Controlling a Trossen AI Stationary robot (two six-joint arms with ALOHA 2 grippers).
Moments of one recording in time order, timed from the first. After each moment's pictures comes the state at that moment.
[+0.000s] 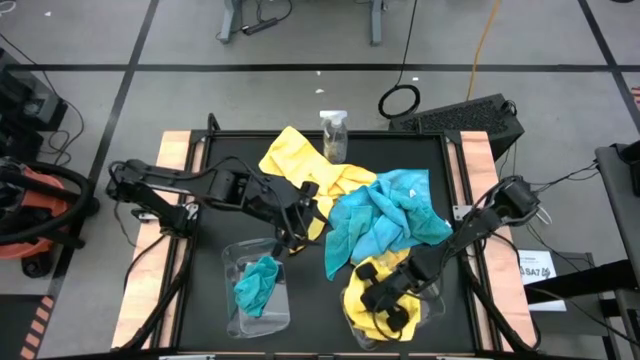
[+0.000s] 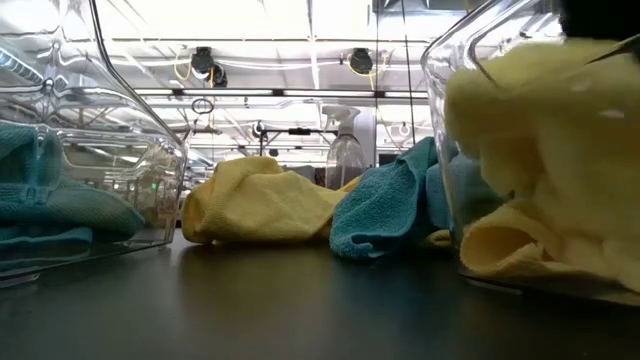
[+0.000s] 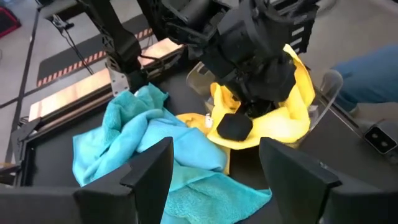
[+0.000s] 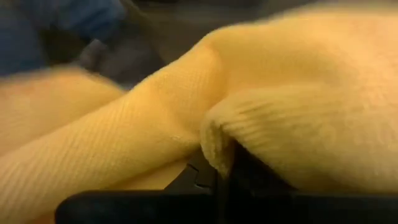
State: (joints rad) left arm -0.16 1.54 1.58 -0.60 0.10 0.35; right arm 0.59 1.73 0.89 -0.06 -0.05 0.13
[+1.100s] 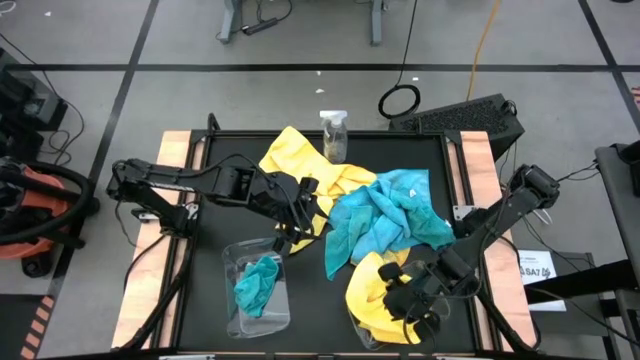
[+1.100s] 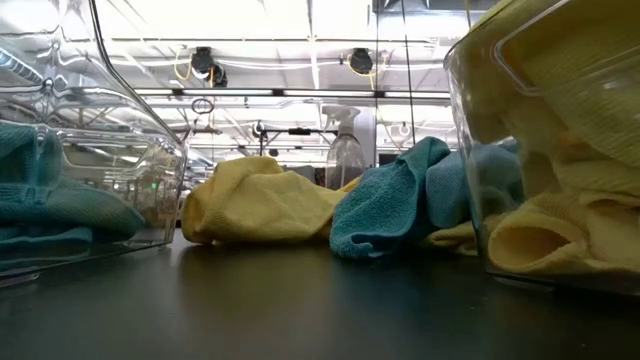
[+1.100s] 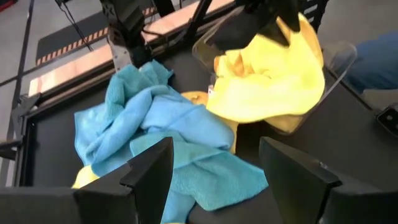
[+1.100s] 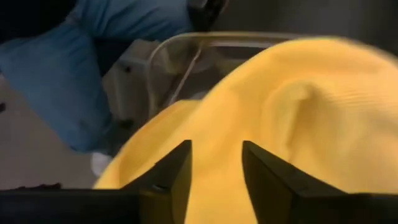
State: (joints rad) left arm -0.12 1.54 1.55 -0.64 0.10 0.35; right arm 0.70 1.49 1.12 -0.56 -0.05 0.30
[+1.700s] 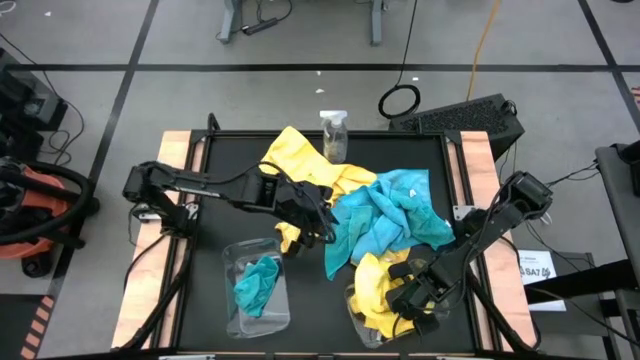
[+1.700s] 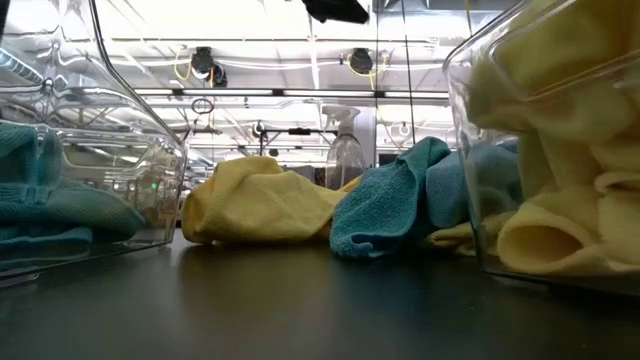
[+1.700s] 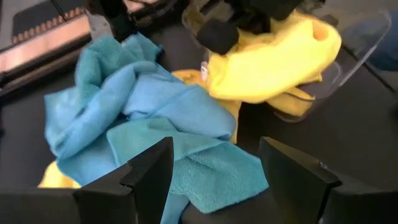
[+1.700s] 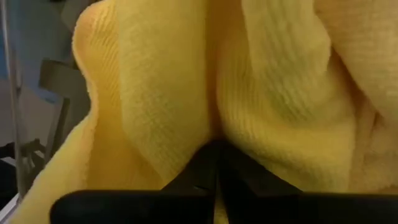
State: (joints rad) left arm -0.10 1.68 1.52 -0.57 0.13 0.37; right arm 0.72 1.60 0.94 -0.56 -0.10 0.45
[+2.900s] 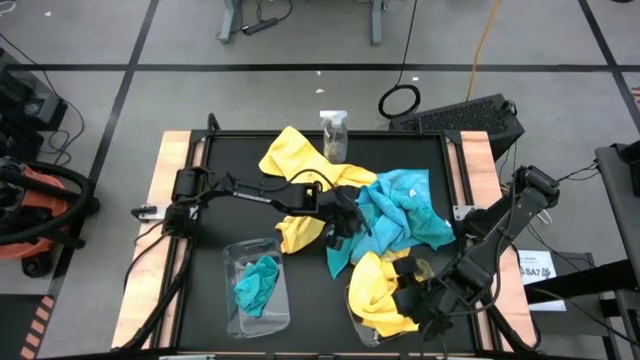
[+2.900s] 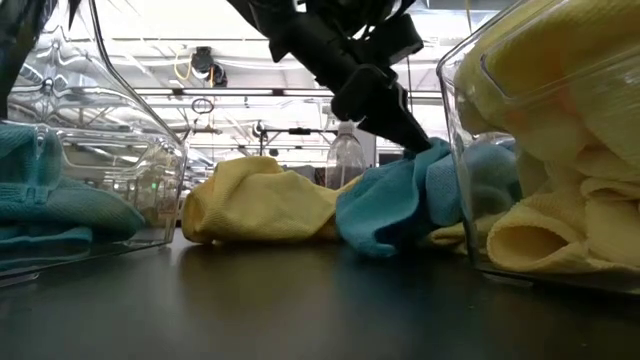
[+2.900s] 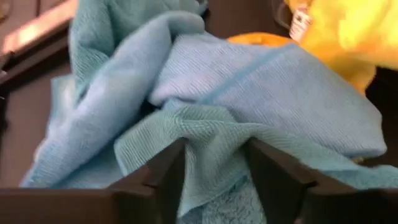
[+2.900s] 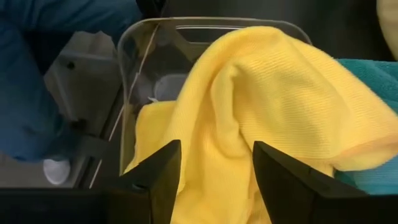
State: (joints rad) left arm 0.00 2.03 1.53 -0.20 0.06 0.48; right arm 0.80 1.49 1.26 -0.83 0.22 0.46
